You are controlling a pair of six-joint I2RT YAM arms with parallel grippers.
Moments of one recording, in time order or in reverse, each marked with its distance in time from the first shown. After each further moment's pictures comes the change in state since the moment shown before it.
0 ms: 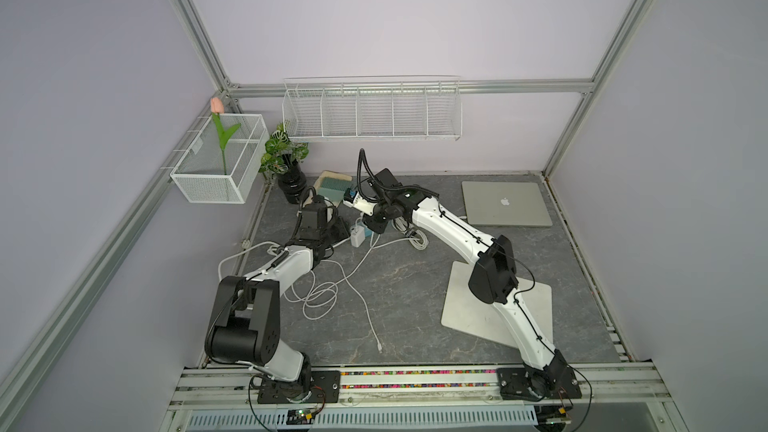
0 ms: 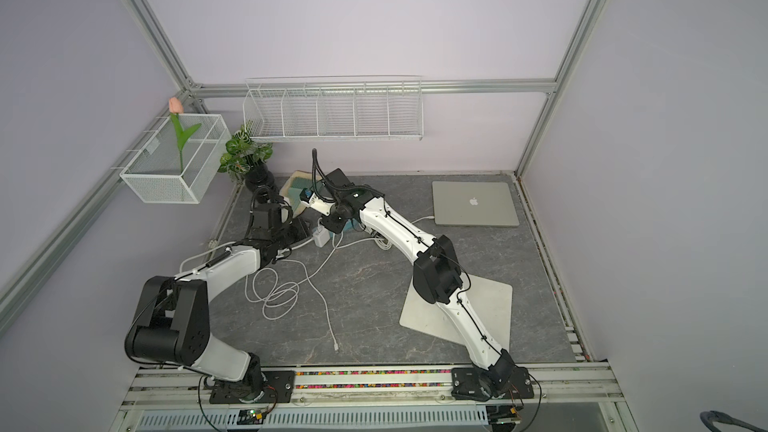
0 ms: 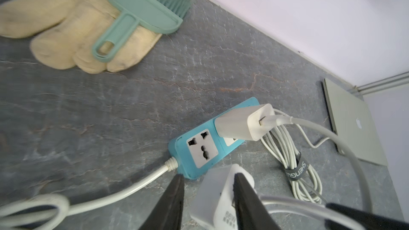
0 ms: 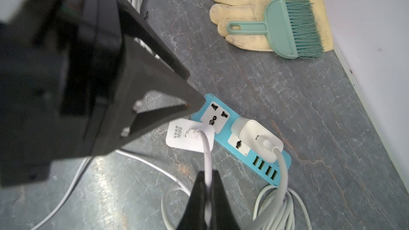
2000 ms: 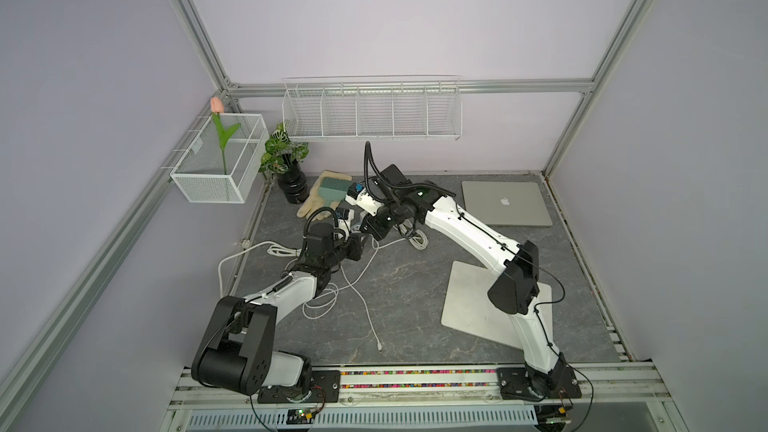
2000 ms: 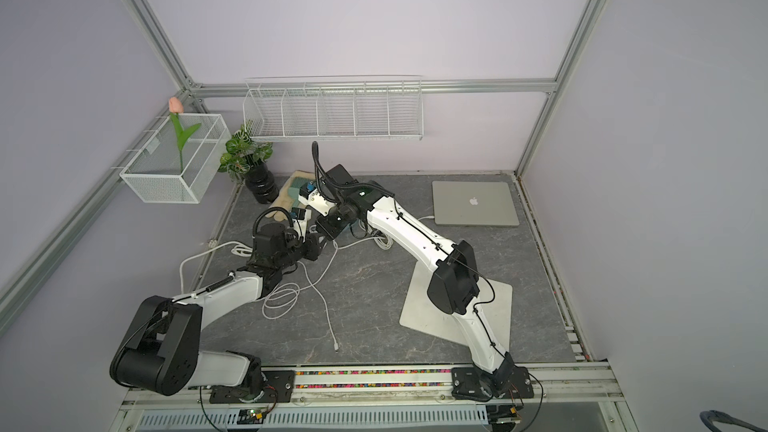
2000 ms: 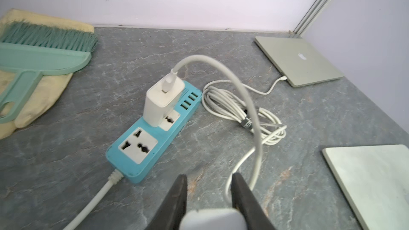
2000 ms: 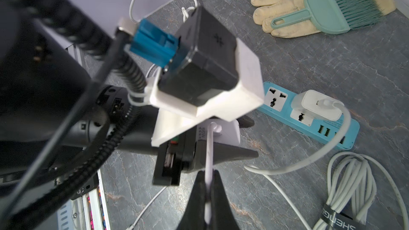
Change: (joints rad) left arm -0.128 -0.103 -0.238 0.324 0.161 0.347; right arm 0.043 -0.189 -0.105 -0.103 -0.148 0.312
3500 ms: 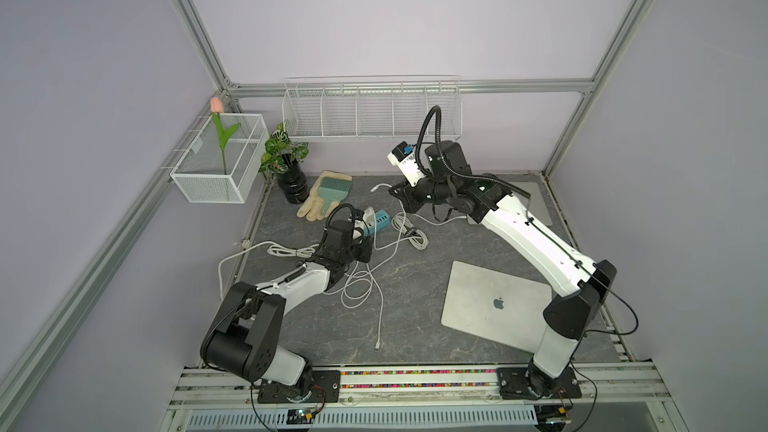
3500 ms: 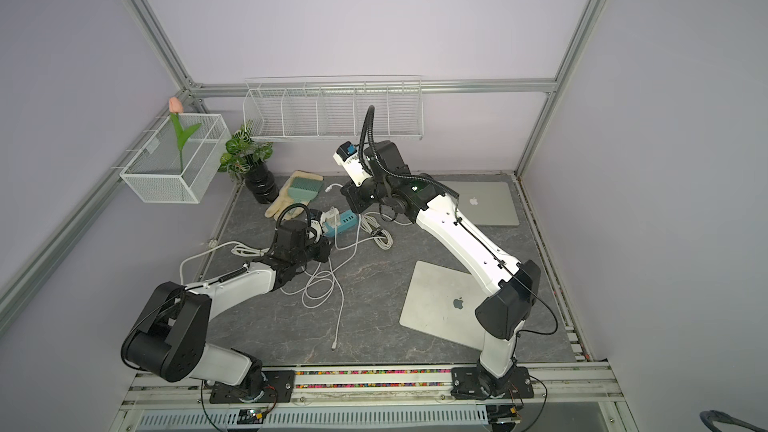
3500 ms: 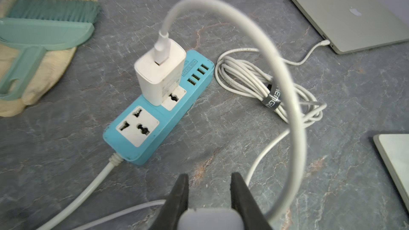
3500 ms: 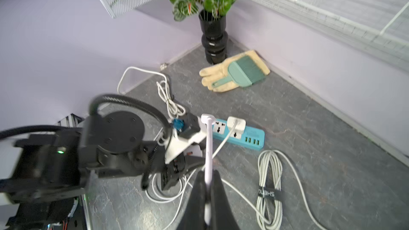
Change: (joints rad) left arm -0.128 0.045 0.104 -0.212 -0.264 0.033; right arm -0.109 -0.409 -0.357 0.268 0.104 0.110
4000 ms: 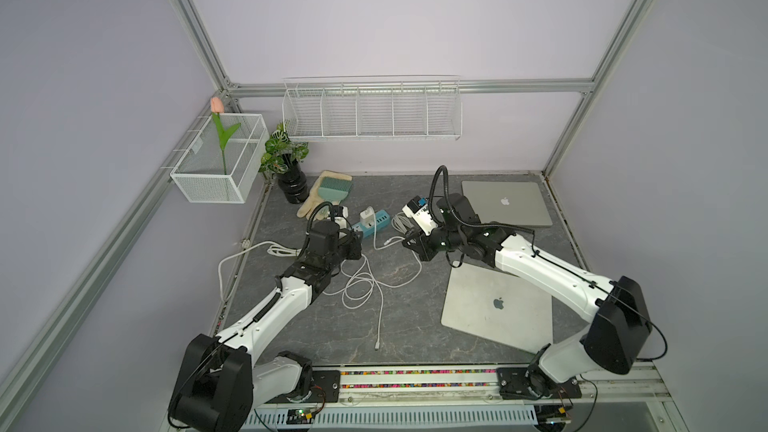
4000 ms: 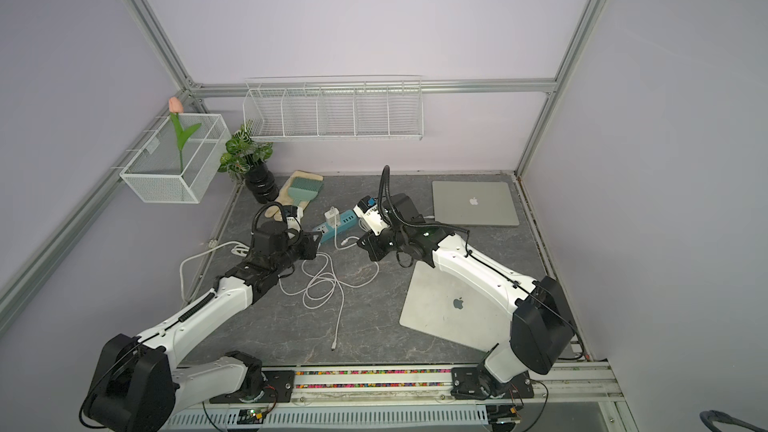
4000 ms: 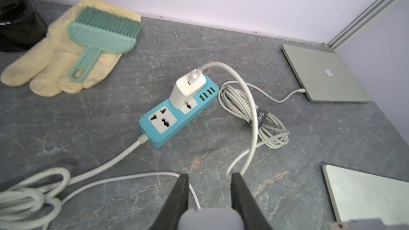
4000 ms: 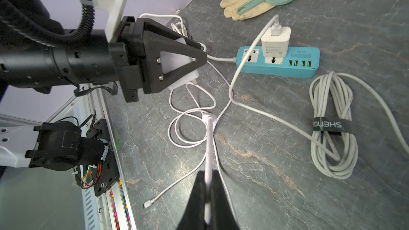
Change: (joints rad) left arm 0.026 -0.259 -0.026 -0.183 -0.011 -0.211; right arm -0.008 -0.260 -0.699 0.327 -0.159 0.130
